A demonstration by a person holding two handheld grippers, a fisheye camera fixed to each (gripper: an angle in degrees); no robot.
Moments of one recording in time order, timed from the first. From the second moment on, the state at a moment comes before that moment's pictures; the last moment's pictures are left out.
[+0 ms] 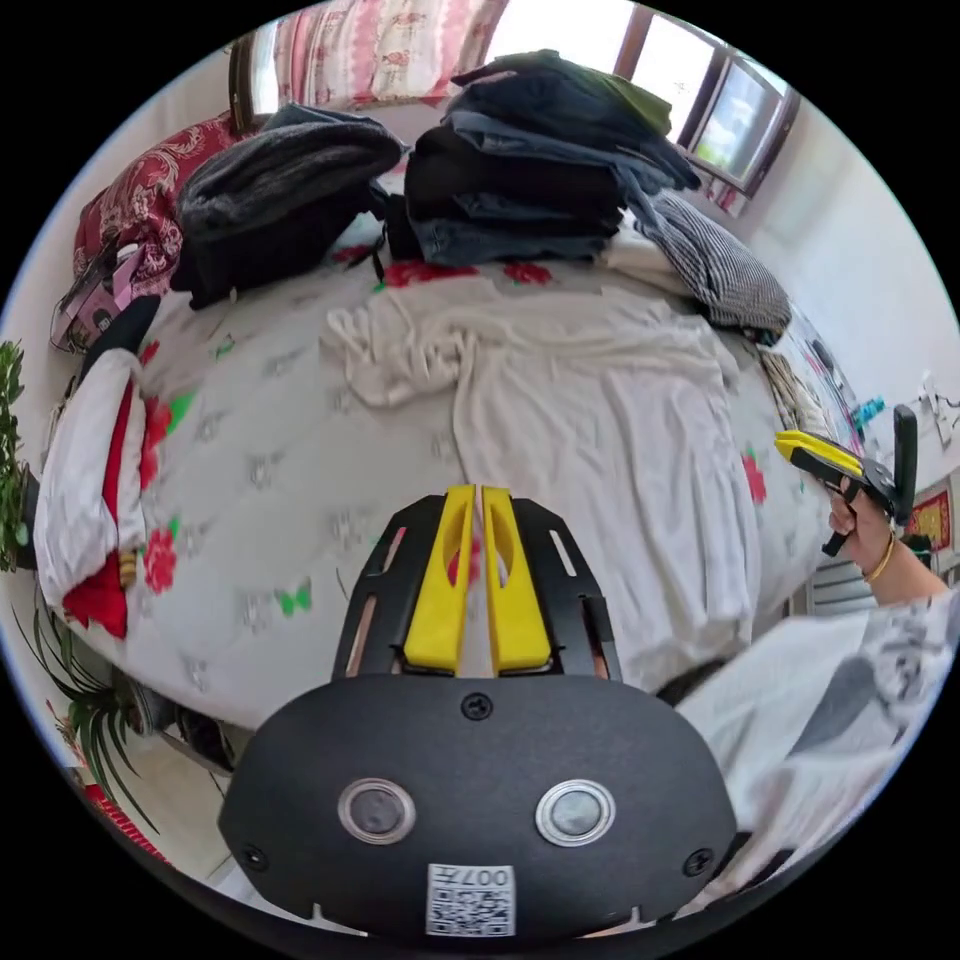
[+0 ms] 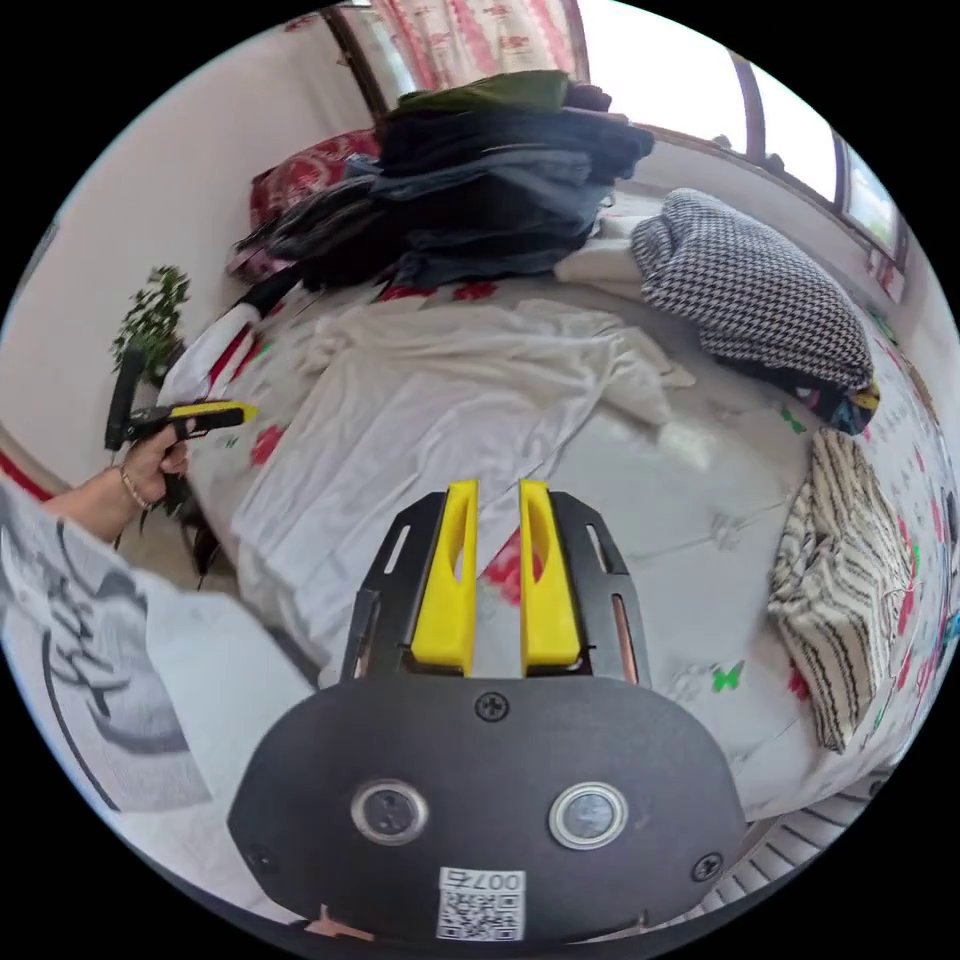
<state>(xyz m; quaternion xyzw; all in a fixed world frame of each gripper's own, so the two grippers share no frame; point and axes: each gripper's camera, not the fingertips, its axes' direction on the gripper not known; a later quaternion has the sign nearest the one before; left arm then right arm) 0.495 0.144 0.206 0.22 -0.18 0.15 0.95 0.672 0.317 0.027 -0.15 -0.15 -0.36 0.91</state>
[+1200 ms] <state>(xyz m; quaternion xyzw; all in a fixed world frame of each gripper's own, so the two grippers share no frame) 0.493 0.253 0.272 0.15 -0.17 0.31 0.92 0.795 0.343 -0.070 -0.06 -0.12 -0.15 0.98</state>
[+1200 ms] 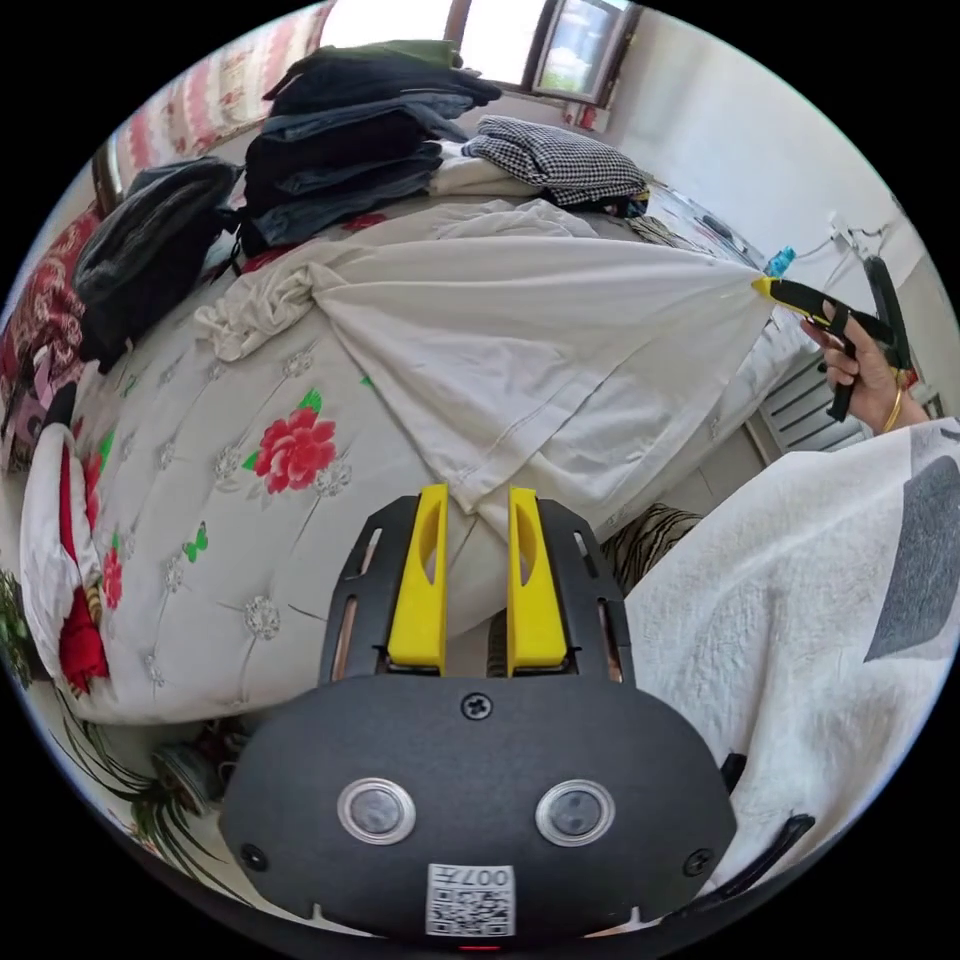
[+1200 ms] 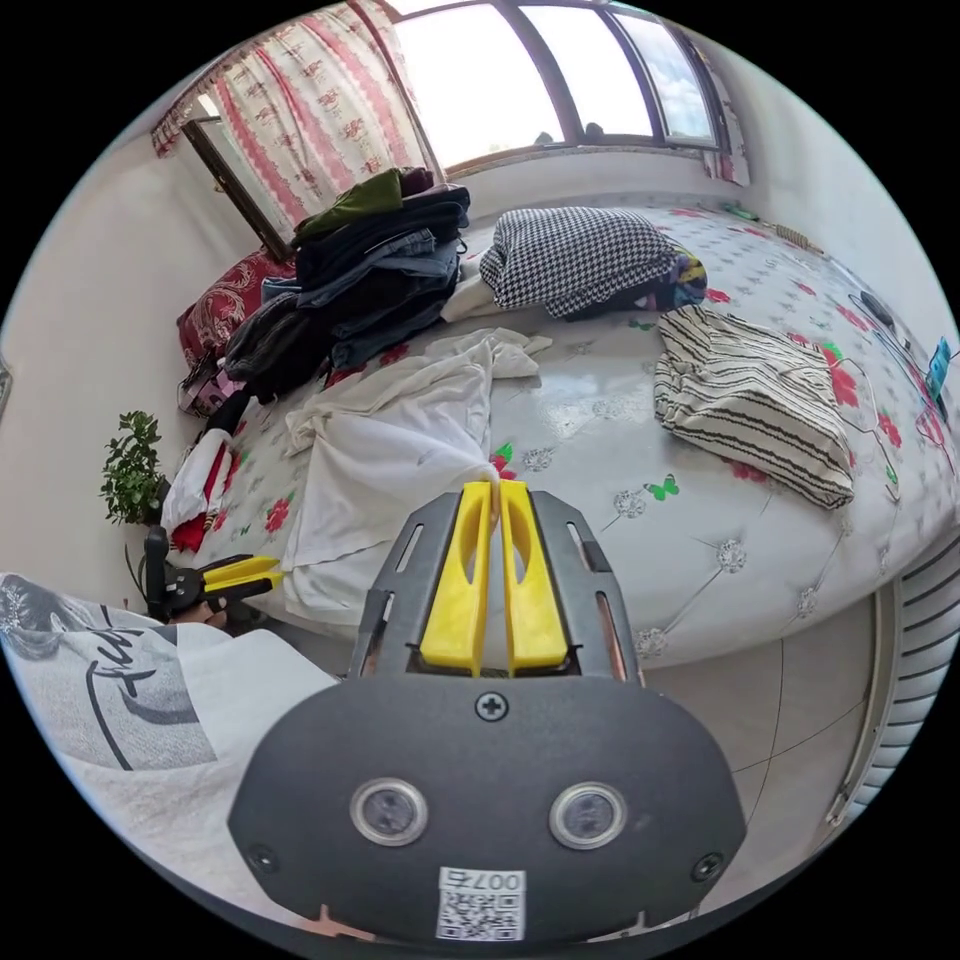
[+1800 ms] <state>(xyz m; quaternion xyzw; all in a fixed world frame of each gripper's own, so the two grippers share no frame) 0.414 0.252 0.186 0.20 -0.10 0.26 0.94 0.787 0.323 -0.070 -0.08 -0.13 -0.20 0.97</state>
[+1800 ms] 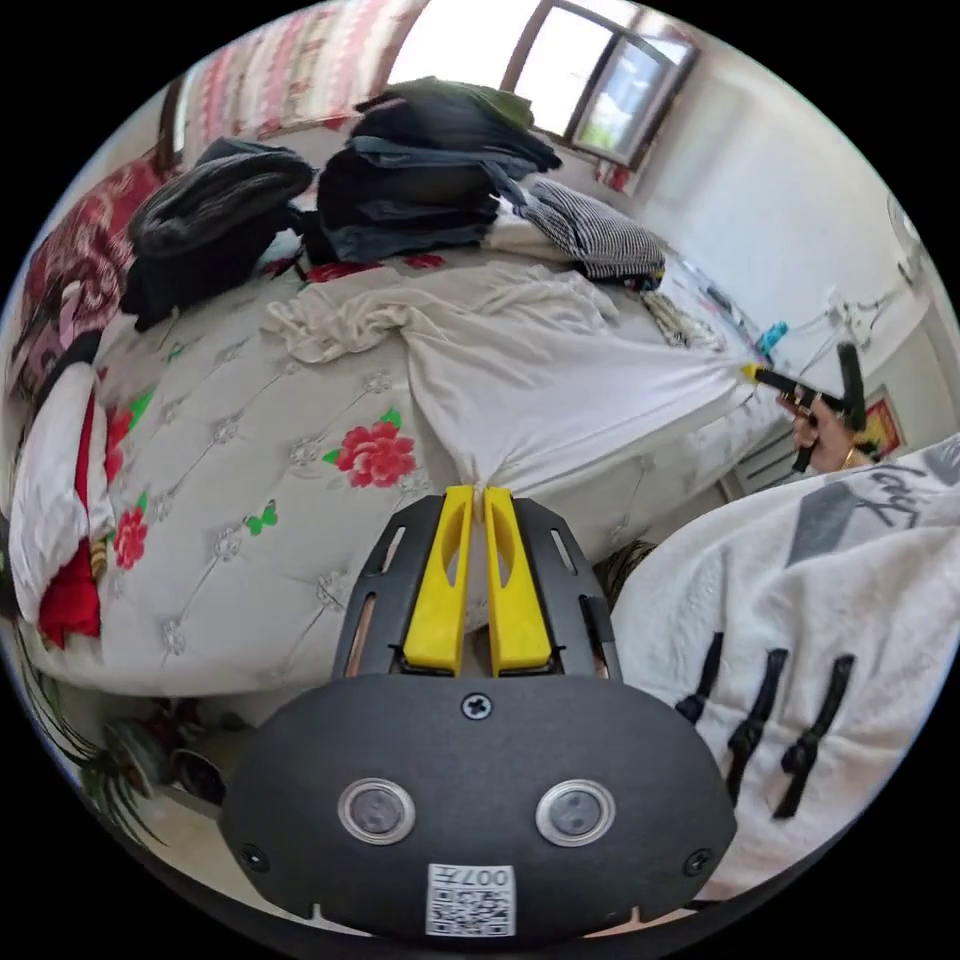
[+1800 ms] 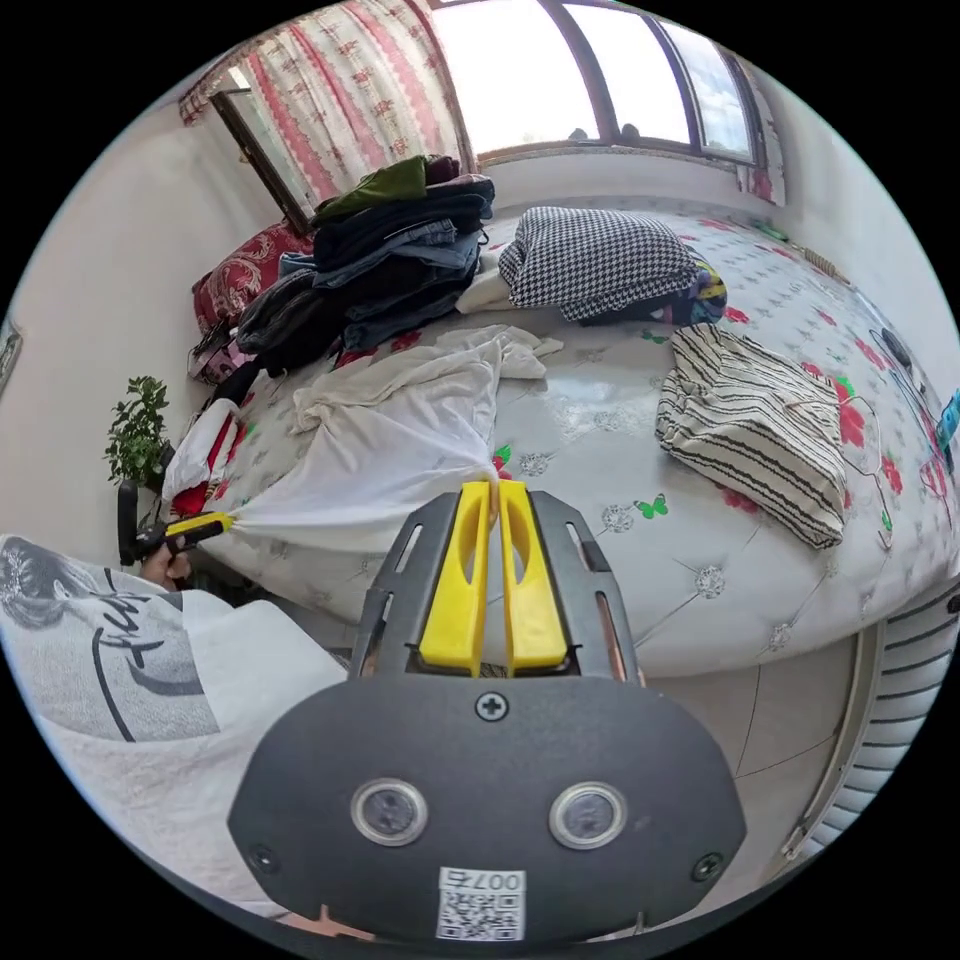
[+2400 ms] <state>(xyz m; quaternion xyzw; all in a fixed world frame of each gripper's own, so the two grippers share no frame) 0.293 0.292 0.110 0.22 -0.02 0.10 0.97 0.772 0.337 -0.077 -0.19 -0.12 -0.29 0.93</state>
